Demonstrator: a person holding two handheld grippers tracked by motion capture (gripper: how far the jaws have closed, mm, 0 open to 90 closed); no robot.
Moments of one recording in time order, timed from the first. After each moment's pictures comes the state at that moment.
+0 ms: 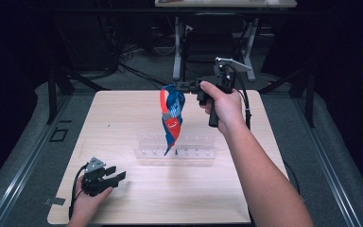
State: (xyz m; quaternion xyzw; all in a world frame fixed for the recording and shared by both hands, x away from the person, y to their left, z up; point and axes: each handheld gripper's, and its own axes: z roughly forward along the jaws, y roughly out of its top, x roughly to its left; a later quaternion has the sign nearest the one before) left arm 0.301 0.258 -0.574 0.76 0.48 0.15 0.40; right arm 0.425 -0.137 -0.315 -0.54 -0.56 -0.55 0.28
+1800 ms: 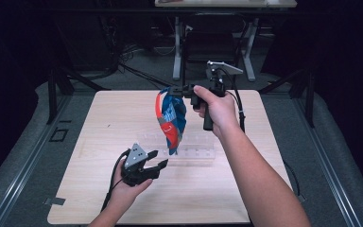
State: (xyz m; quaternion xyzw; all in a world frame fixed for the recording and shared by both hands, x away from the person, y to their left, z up) left arm 0.304 0.126 -0.500 0.78 0.34 0.19 0.49; right arm 0.423 -0.118 -0.323 -0.53 -0.58 -0.54 0.30
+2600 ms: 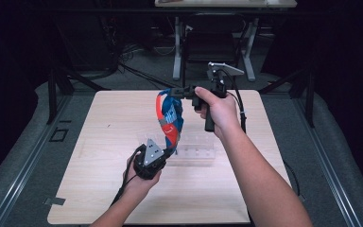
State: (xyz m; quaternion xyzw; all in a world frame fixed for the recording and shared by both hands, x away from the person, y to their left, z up) left arm 0.310 0.094 -0.494 0.80 0.31 0.25 0.45; right arm 0.422 -0.121 -0.326 -0.53 -0.58 -0.54 0.30
